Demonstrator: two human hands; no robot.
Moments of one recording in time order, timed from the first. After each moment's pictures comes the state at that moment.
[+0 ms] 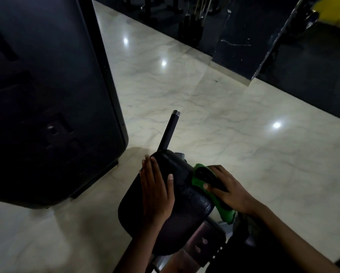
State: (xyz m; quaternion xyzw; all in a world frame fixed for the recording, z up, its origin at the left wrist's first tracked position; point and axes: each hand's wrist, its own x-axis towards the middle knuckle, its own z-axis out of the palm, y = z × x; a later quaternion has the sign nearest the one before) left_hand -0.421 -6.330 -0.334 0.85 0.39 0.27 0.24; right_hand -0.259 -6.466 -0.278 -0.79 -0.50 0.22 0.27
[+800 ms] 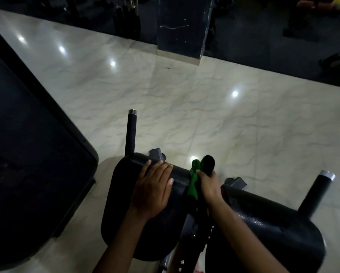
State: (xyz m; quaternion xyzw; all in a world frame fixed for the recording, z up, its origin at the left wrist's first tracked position) left_hand -0.399 -6.318 -0.316 0.97 0.00 0.19 0.12; right_hand -0.317 -6.462 -0.315 -0.78 0.18 0.25 0.54
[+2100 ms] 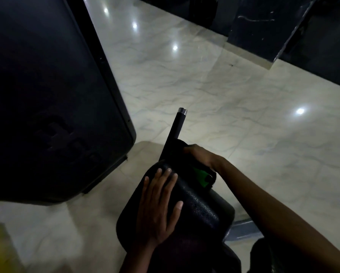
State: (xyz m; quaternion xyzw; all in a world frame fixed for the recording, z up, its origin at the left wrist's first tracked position) left_hand -0.427 -6.310 -0.330 0.92 0.24 0.23 0.19; right_hand -0.213 -6.310 -0.295 -0.74 -0.22 0.54 0.34
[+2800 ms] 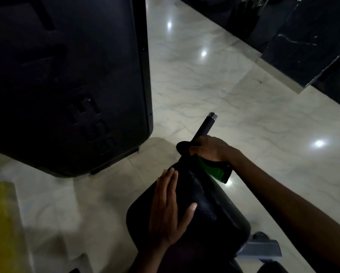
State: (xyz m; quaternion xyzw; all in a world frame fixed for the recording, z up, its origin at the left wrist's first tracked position) left_hand -0.437 -6.323 -0.342 0.84 0.37 0.29 0.27; right_hand -0.228 -6.253 -0.261 -0.77 -0.55 0.32 -0.02
